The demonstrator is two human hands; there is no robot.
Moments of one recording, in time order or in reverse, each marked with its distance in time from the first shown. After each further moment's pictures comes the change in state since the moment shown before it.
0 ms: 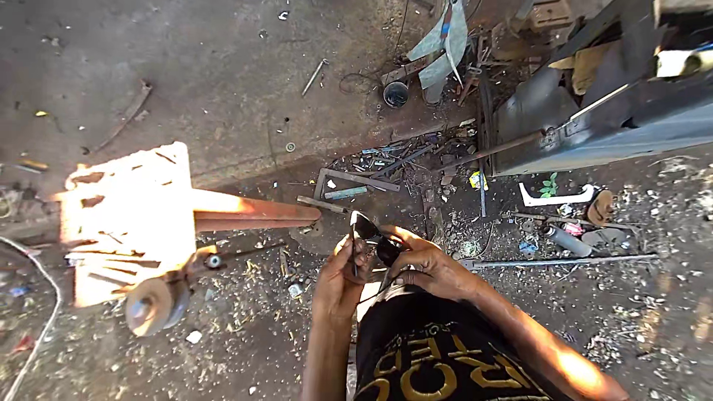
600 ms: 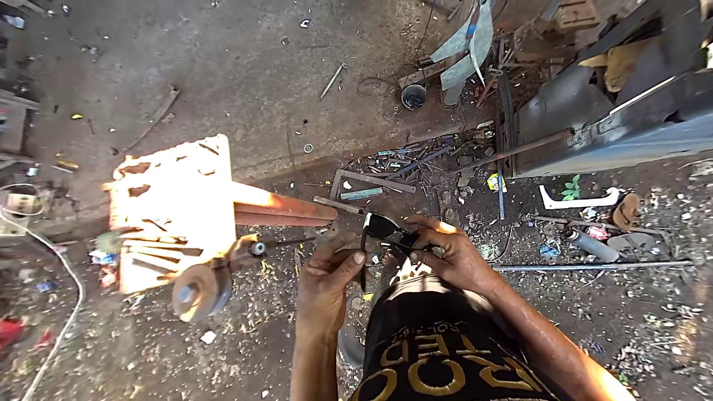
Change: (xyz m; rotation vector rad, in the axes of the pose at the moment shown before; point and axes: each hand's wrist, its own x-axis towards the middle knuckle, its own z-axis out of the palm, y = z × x) left_hand -0.037 0.086 -0.045 0.490 -0.222 0.364; right_hand 0.037 -0.005 0.049 -0.250 0.264 0.059
